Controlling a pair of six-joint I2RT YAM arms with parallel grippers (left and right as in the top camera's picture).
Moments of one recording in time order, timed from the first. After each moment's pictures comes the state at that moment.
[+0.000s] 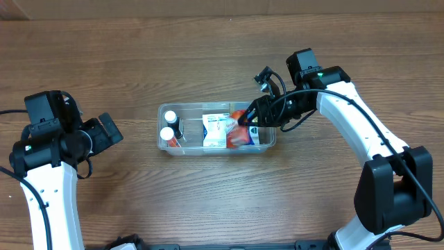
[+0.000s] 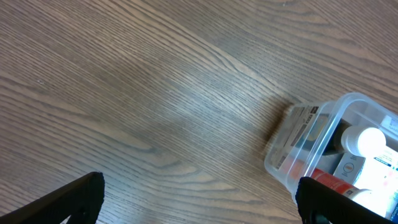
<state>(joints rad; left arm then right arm) 0.32 1.22 1.15 -1.08 0.07 -0.25 0.26 1.81 1.39 -1.00 -0.94 -0.05</state>
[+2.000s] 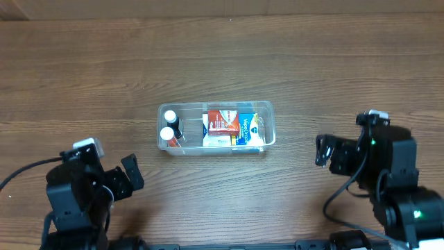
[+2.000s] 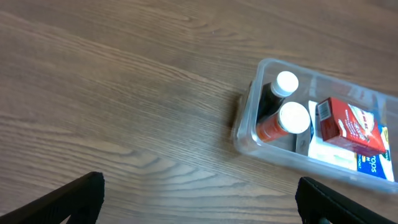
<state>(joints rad) 0.16 0.59 0.87 -1.04 0.06 -0.22 0.11 0.79 0.97 -1.03 -0.03 0.32</state>
